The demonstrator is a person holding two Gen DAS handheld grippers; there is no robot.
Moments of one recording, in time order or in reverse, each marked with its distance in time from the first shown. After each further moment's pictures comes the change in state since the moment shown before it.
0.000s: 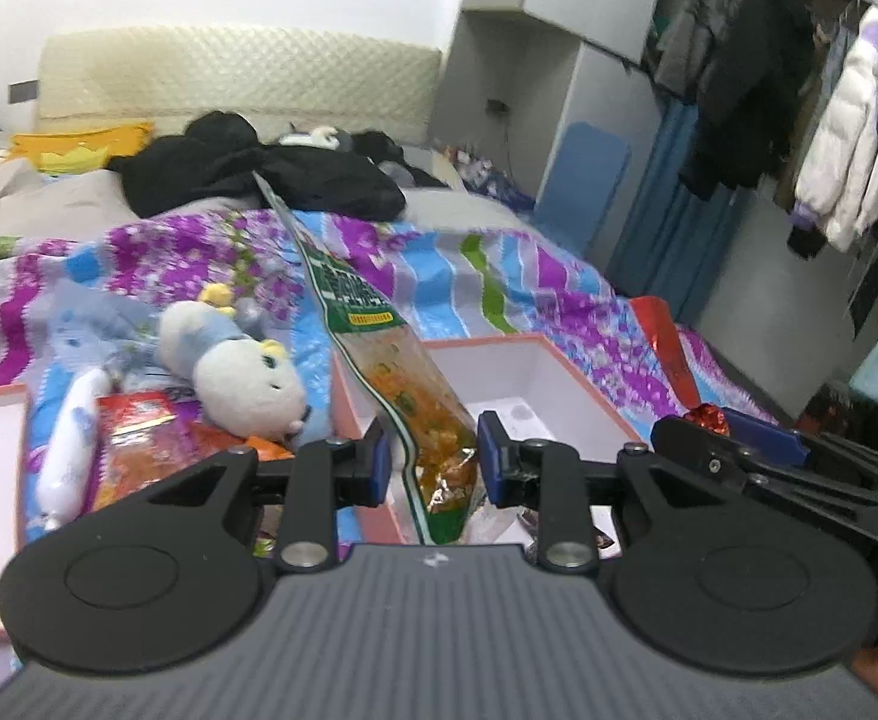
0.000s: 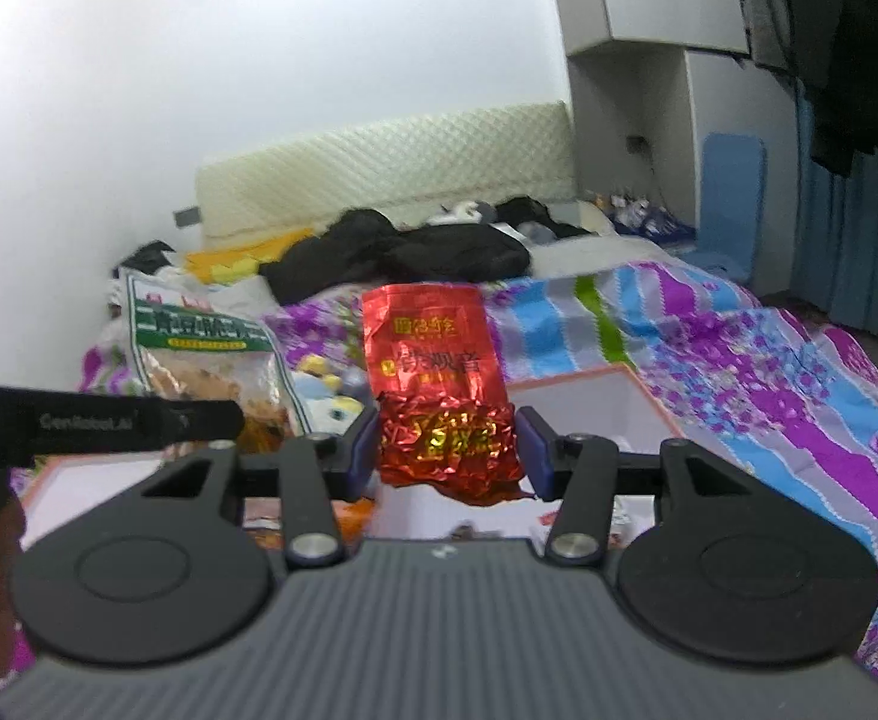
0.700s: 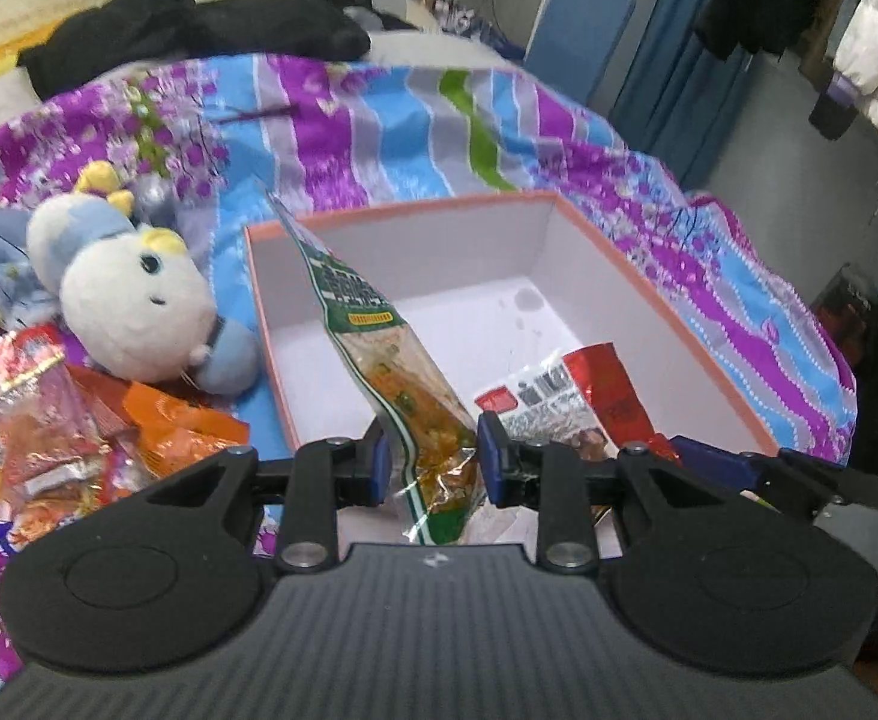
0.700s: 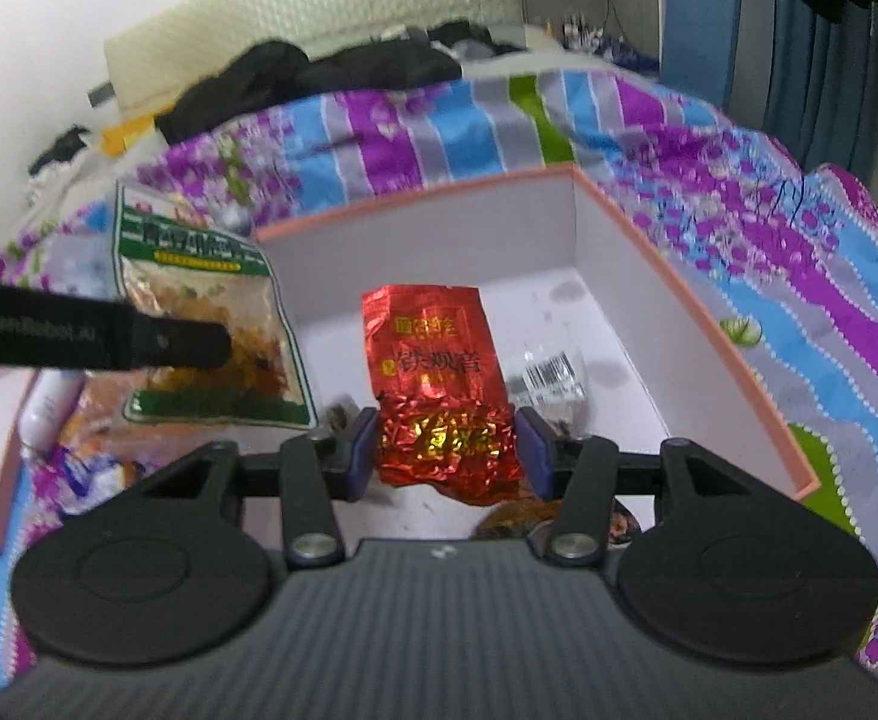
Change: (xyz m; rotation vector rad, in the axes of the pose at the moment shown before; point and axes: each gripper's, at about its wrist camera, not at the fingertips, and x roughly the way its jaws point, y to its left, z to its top) left arm 0.212 -0.003 -0.013 0.033 0.300 -0.041; right arm 0.145 -0.063 -0.062 0.057 0.334 -0.089
